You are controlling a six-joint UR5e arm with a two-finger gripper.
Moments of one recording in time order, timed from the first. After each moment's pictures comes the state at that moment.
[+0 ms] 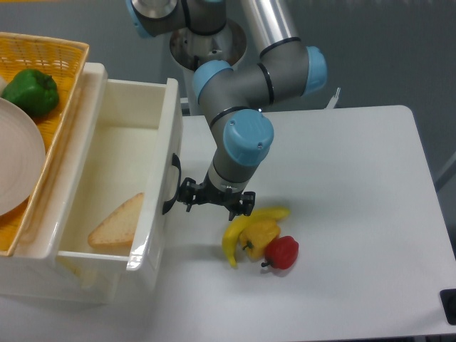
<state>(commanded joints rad) 2.37 -1.93 -1.62 -1.23 1.31 0.49</state>
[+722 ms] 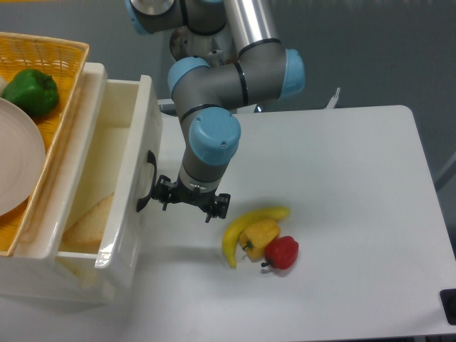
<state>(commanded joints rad) 2.28 -1.92 -1.59 -1.22 1.32 0.50</state>
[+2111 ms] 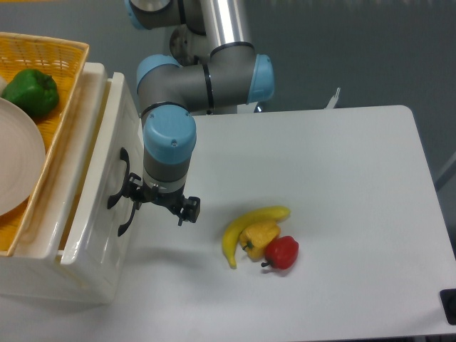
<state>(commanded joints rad) 2.20 -1.92 -1.57 -1.21 1.36 0.50</state>
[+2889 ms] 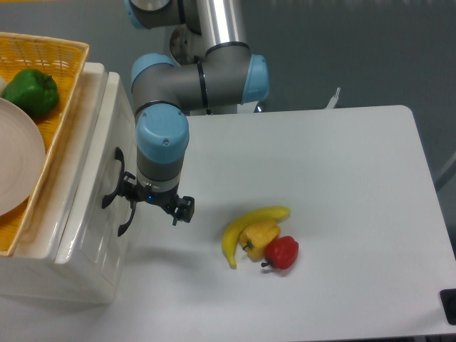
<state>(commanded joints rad) 2.22 -1.92 -1.56 -1.21 1.36 0.51</state>
